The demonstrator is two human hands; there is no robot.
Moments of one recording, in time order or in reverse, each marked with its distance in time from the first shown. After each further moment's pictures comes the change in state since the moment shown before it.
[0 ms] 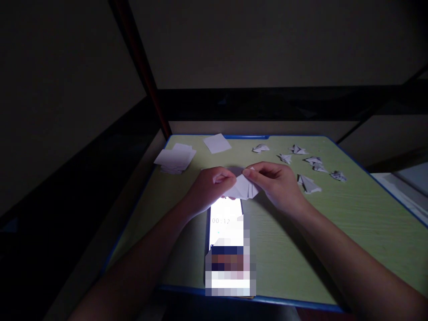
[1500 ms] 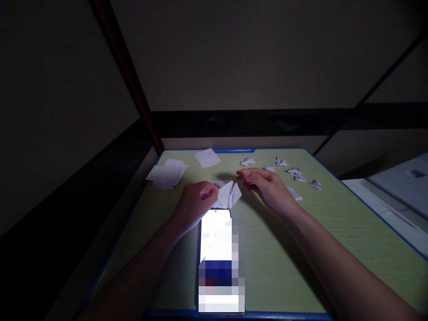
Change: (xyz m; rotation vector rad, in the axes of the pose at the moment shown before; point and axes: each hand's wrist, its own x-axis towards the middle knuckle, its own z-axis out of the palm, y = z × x) left_hand -0.001 -0.002 -0.004 0.424 0.185 0.143; right_hand 0.016 0.004 -0.017 0.159 0.023 0.040
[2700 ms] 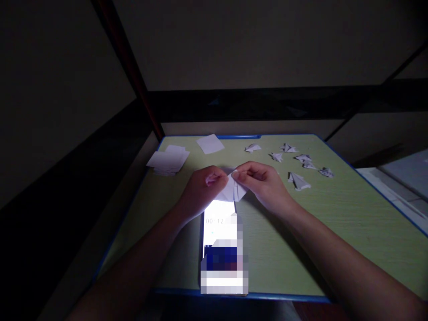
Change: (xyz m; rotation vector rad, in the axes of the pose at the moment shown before) left_hand -0.001 0.007 0.008 -0.381 -0.005 0.023; right_hand -0.018 0.001 0.022 0.010 -0.134 -0.027
